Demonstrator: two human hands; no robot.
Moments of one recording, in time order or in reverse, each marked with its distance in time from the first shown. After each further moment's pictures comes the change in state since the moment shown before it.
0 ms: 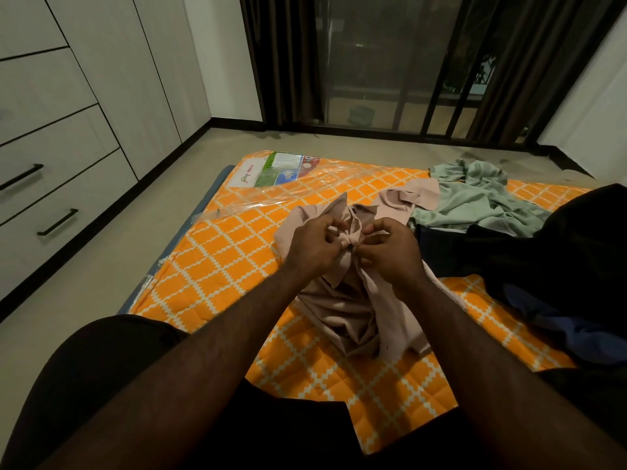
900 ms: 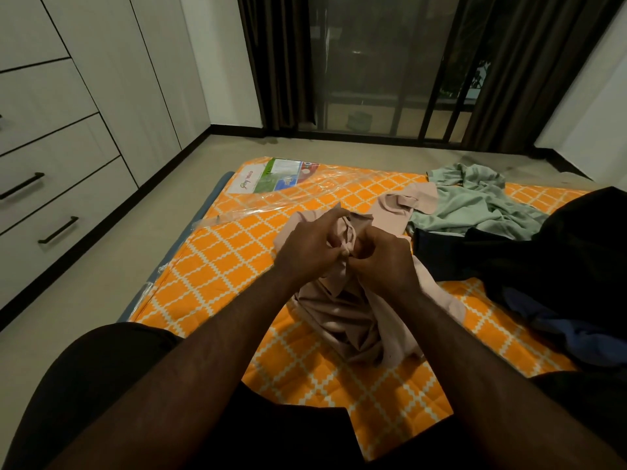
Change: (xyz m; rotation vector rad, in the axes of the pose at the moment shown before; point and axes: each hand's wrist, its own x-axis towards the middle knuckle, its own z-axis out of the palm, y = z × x) left_hand 0.000 0.007 -0.021 0.133 -0.118 0.221; right_hand -0.002 0.008 0.005 -0.417 0.043 -0.403
